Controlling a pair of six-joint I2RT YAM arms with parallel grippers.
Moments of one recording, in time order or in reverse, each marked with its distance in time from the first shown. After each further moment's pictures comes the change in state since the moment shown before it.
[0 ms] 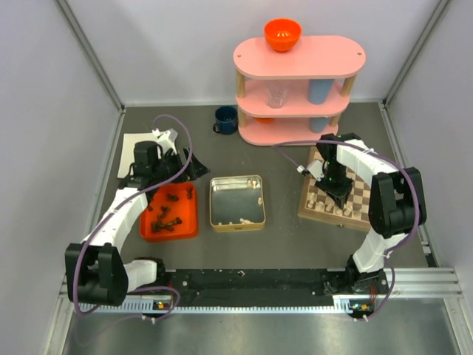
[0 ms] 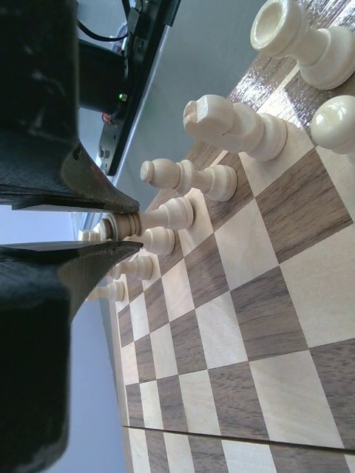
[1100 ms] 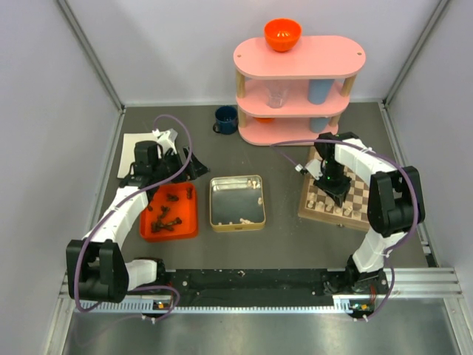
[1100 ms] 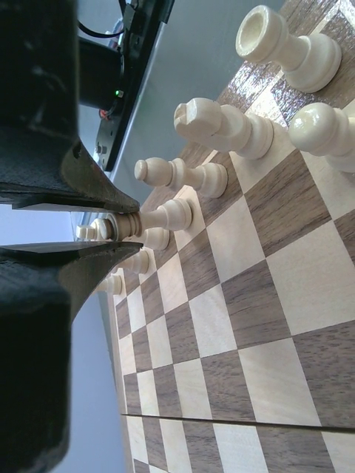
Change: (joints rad) left arm 0.006 0.026 0.000 0.016 0.010 -0.016; right arm 0.015 0.012 0.019 0.006 0.008 0.002
